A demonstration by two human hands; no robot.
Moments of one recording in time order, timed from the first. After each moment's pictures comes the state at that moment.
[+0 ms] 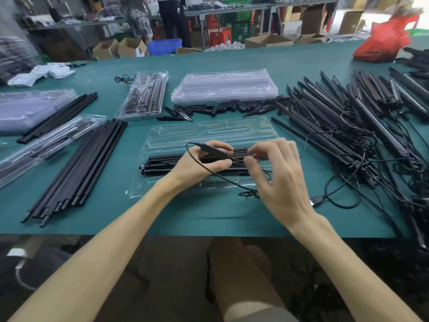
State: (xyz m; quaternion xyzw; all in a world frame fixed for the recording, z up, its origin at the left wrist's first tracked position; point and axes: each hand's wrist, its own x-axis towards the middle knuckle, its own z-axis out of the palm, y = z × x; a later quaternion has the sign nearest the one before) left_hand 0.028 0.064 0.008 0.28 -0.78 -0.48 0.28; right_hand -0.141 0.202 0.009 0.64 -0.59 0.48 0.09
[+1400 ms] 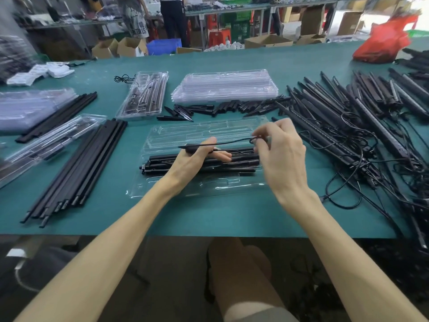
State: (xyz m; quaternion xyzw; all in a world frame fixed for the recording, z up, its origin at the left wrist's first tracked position) left_hand 0.031 0.062 0.008 0.32 -0.74 -0.50 0.30; right_hand -0.141 0.172 0.039 0.53 -0.70 0.48 0.04
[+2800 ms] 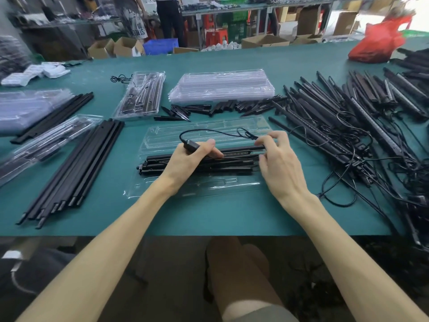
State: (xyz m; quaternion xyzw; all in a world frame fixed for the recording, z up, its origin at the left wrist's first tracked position) left_hand 0.033 0.058 0.005 0.33 -0.74 -0.48 0.34; right_hand -0.166 0.172 0.005 0.60 -0.73 0.33 0.05
